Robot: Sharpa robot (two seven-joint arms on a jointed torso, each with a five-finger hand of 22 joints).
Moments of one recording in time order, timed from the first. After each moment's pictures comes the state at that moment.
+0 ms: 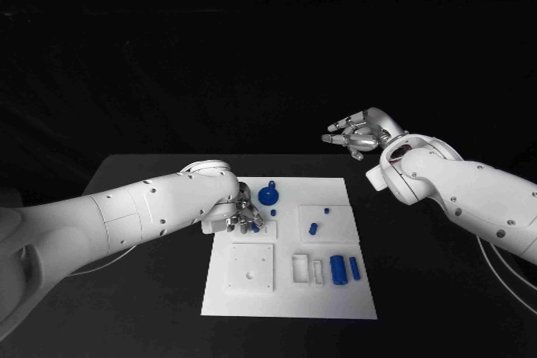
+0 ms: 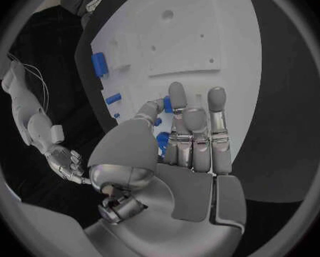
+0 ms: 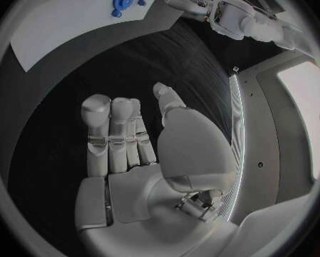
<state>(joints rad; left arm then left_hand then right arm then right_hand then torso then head) 1.37 -0.39 -0.20 1.10 -0.95 0.21 -0.61 1.10 0.05 0.11 -0.08 0.67 1.13 0.01 0.21 1.00 1.46 -0.07 0.47 0.25 1.33 -0.13 1.21 0.56 0.01 1.21 -0.15 0.48 1.31 1.11 -0.76 0.34 1.33 -1.08 -0.41 -0.12 1.28 -0.12 0.03 0.01 0.45 1.04 0.11 0.07 0.07 1.08 0.01 0.89 0.82 1.37 -0.06 0.85 0.94 0.08 1.46 -0.08 0.74 1.31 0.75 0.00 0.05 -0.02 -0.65</state>
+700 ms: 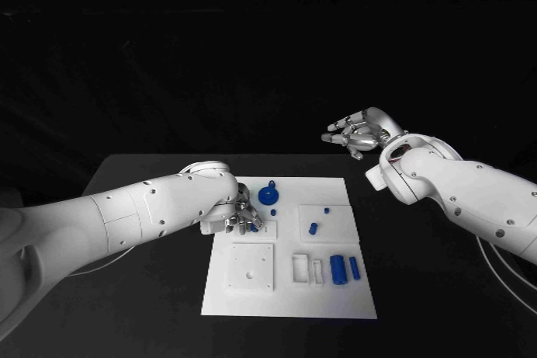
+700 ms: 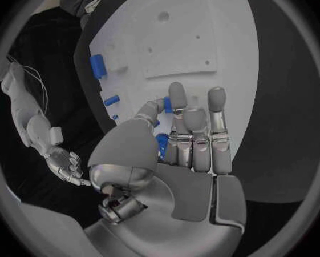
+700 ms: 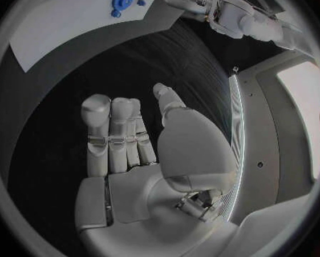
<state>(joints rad) 1.37 -0.39 -0.21 1.10 -0.96 0.21 -0.61 1.10 0.05 0.11 -0.08 0.67 1.13 0.01 0.21 1.00 1.47 -0.07 0.47 0.25 1.33 -0.13 1.21 0.56 0.01 1.21 -0.15 0.48 1.31 1.11 -0.76 0.34 1.33 -1.08 -0.41 -0.12 1.28 -0.12 0.03 0.01 0.45 1.04 0.11 0.07 0.07 1.08 0.01 0.89 0.82 1.37 -0.06 0.85 0.94 0.08 1.46 -0.08 0.74 1.31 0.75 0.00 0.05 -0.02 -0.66</state>
